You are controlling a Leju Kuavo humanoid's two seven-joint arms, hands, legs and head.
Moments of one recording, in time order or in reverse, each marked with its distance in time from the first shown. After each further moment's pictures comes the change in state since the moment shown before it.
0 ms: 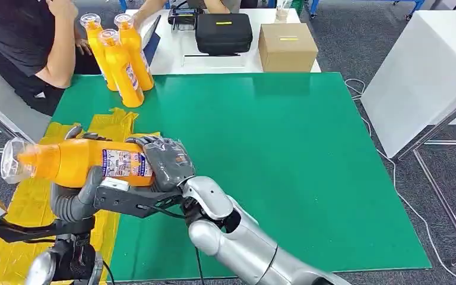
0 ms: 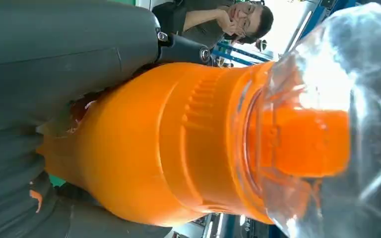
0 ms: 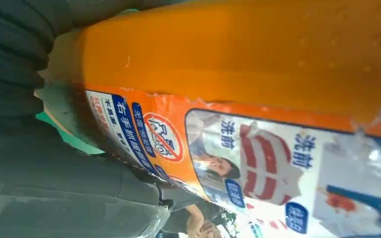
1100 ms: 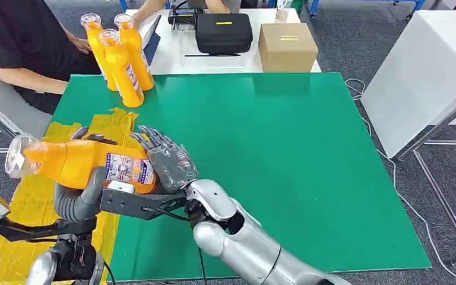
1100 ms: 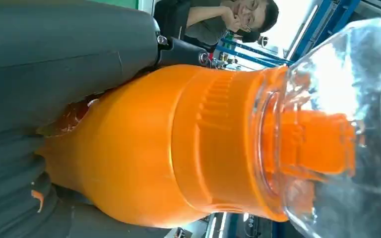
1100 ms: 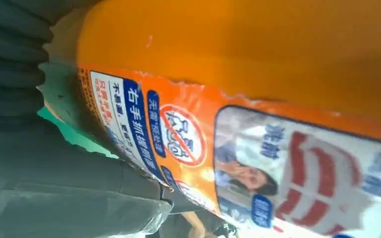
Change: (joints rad) left arm -0.003 -0.001 0.003 0.003 0.013 -0.003 0.002; right arm 0.014 -0.024 -0.003 -0.011 -0.027 -0.003 0.001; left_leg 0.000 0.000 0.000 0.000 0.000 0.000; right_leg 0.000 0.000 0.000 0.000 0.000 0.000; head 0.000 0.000
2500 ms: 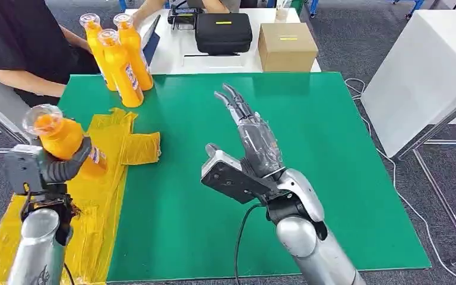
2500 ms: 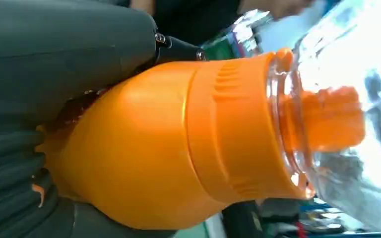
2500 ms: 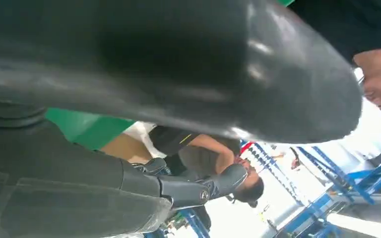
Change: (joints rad) left arm -0.293 0.088 0.209 0.494 -0.784 0.331 -0.119; right arm 0.215 -0.233 -0.309 -0.569 -0.126 0.061 -0.079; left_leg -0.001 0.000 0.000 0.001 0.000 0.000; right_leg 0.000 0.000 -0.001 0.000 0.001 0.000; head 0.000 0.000
